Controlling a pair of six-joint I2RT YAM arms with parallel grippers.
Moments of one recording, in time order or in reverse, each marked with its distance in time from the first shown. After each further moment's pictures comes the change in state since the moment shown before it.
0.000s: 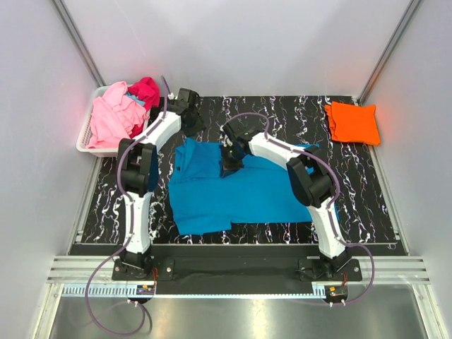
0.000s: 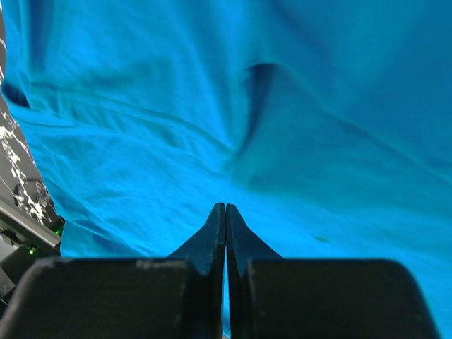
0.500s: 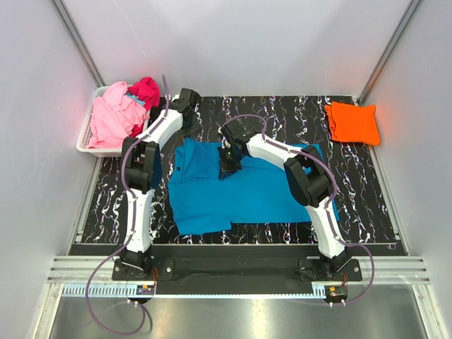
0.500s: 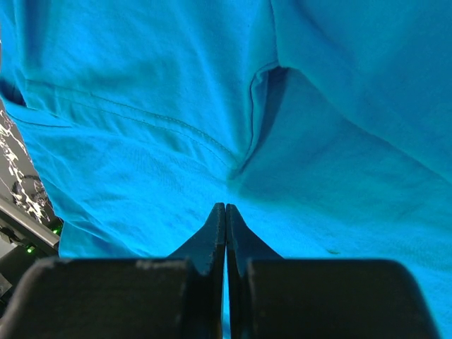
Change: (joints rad) left arm -0.003 0.113 0.142 -0.136 -0.144 -0.017; right arm 0.026 0.033 0.013 0.012 -0.016 0.000
